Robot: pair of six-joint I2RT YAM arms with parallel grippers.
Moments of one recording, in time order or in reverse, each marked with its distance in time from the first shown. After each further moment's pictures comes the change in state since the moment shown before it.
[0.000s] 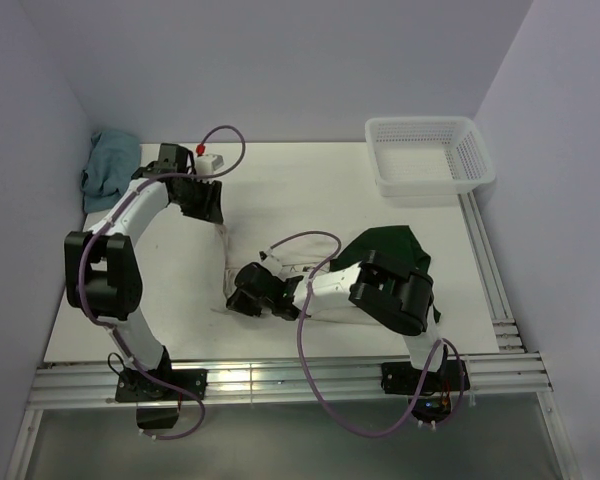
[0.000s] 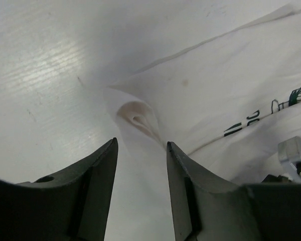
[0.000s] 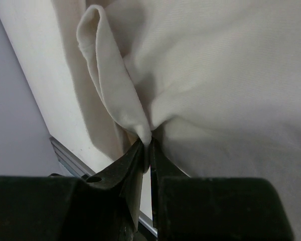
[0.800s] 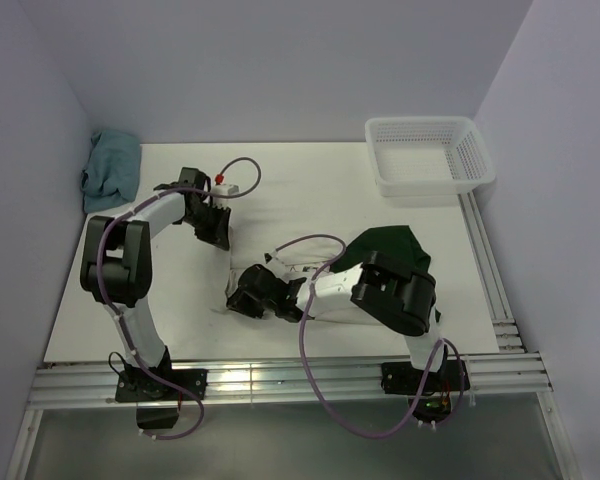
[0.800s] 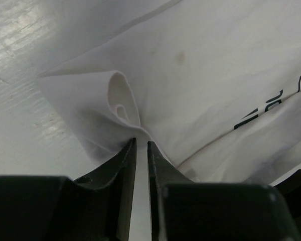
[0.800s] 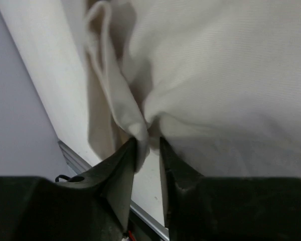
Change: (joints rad) left arm -0.033 0.099 -0.145 0.055 0.046 0.040; right arm 0.000 -0.012 -0.040 0.031 0.012 0.057
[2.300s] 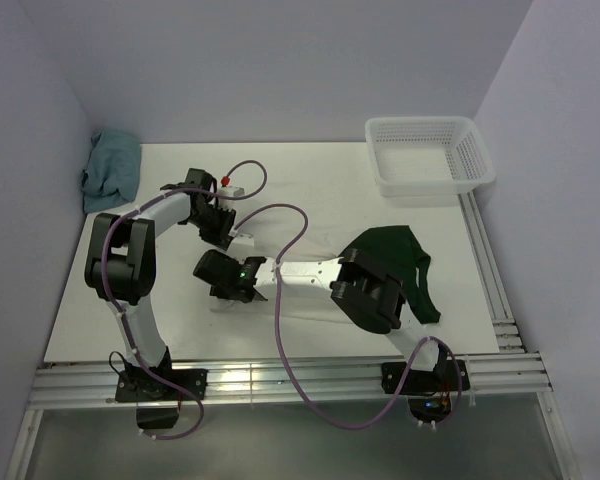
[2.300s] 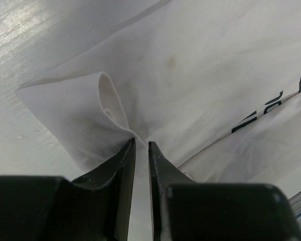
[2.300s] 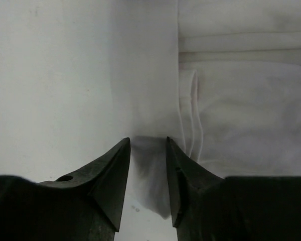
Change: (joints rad) left arm -0.034 0.037 0.011 0.001 -0.009 -0.002; right arm 0.035 0.203 0.586 -0.620 0.247 -0.299
